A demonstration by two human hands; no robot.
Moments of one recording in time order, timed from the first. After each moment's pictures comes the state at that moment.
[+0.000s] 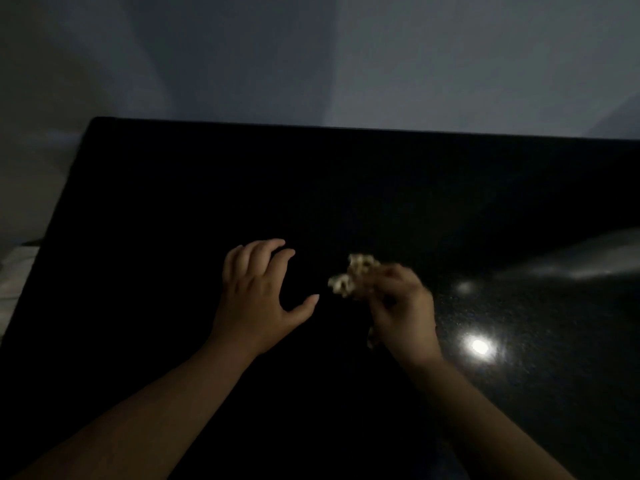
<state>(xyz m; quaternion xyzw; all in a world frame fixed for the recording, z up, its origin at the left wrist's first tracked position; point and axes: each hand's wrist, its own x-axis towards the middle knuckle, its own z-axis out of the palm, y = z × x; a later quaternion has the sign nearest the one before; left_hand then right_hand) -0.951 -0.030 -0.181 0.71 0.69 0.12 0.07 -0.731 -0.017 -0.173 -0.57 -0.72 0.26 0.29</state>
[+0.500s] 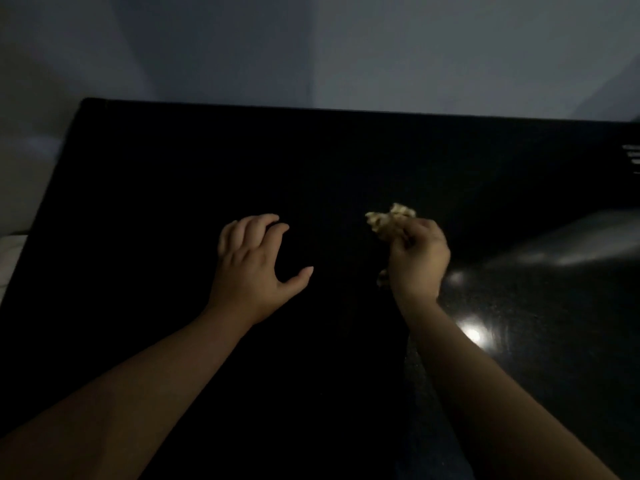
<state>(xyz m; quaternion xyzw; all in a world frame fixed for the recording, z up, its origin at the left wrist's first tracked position) -0.950 -0.032 -0.180 0.71 0.69 0.13 0.07 -0.727 0.014 -0.177 -0.72 -0.58 0.16 0.35</state>
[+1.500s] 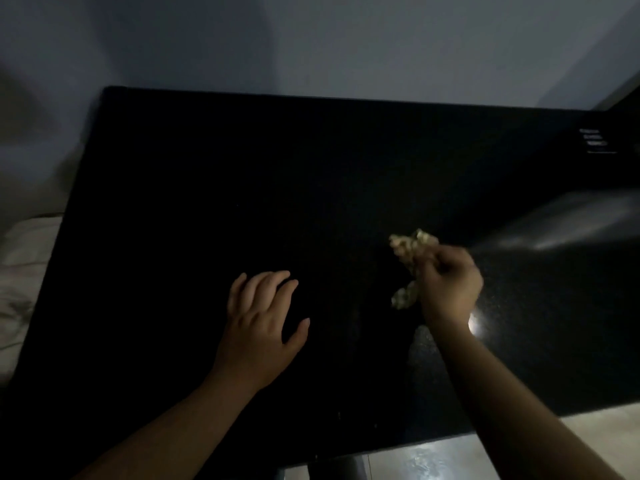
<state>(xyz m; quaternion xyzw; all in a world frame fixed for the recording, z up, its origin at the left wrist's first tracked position) -0.946 -0.171 -0.179 0.75 0.64 0.12 0.12 -0.698 -0.096 -0.148 -0.74 -0.51 0.19 0.40</state>
